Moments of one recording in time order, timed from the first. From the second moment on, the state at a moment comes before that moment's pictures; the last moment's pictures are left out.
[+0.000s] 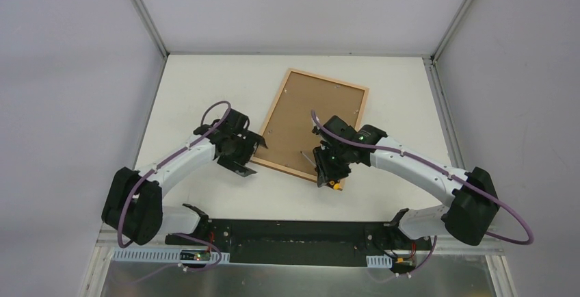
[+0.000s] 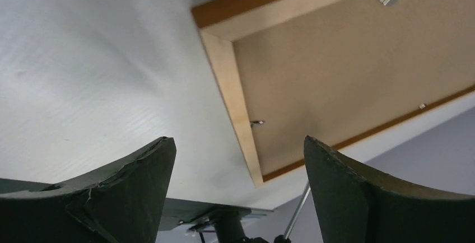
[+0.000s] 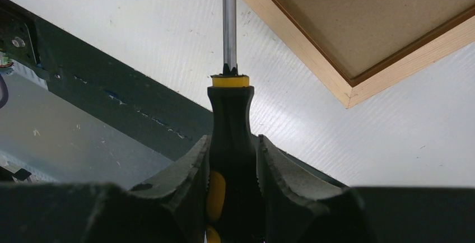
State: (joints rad) left arm -0.45 1.29 0.80 -0.69 0.09 -1.55; right arm 0.87 1.35 1.05 -0.93 -0.17 0.51
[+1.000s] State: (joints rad) left arm -0.63 1.48 0.69 -0.37 0.02 -1.80; right arm 0.87 1.34 1.02 -0.91 -0.18 0.50
